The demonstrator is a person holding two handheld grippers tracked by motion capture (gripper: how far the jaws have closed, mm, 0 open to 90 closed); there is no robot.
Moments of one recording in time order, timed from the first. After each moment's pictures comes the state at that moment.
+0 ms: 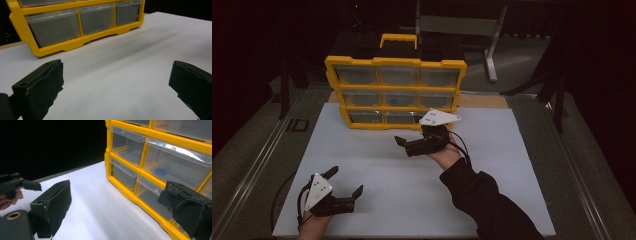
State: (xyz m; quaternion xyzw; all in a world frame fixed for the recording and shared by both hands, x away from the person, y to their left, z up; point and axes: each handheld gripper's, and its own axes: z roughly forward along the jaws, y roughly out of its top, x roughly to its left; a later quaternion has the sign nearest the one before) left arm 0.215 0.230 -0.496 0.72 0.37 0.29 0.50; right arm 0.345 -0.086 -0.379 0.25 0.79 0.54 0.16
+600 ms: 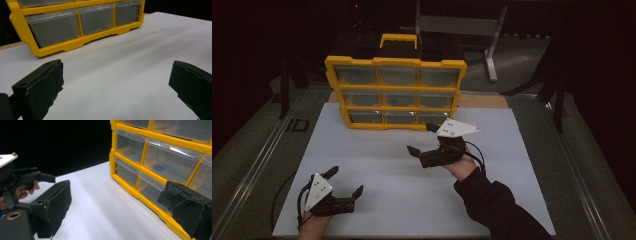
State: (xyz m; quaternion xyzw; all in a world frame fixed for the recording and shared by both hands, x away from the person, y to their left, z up) left arm 0.215 0.230 -0.496 0.72 0.37 0.29 0.50; right arm 0.314 -0.121 -0.375 0.24 0.78 0.56 0.16
